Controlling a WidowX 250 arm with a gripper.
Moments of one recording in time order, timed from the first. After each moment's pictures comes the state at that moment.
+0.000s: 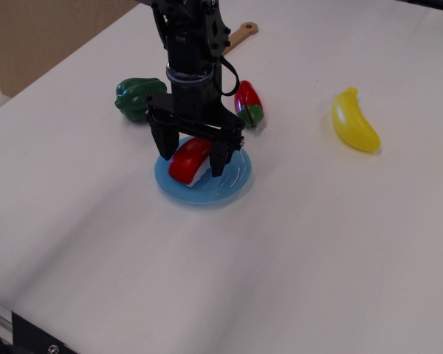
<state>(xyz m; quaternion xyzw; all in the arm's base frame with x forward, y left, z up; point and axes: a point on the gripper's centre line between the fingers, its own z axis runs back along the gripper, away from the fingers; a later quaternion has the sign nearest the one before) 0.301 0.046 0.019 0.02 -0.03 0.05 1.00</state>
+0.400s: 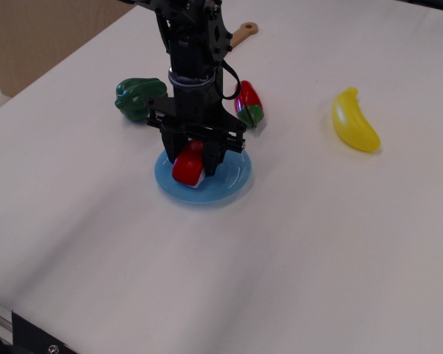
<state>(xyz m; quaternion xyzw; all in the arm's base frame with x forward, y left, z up) 0.302 0.047 0.015 0.02 -0.03 0.06 1.00</state>
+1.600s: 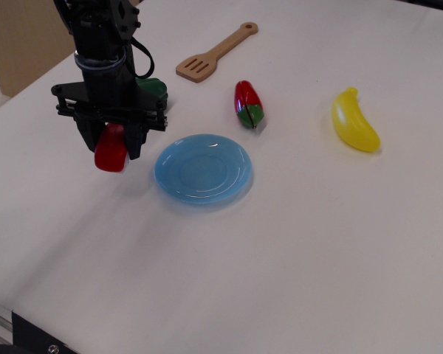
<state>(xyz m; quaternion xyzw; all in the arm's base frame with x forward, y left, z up) 0.264 0.118 0.041 0.06 -0.06 0.19 0.98</state>
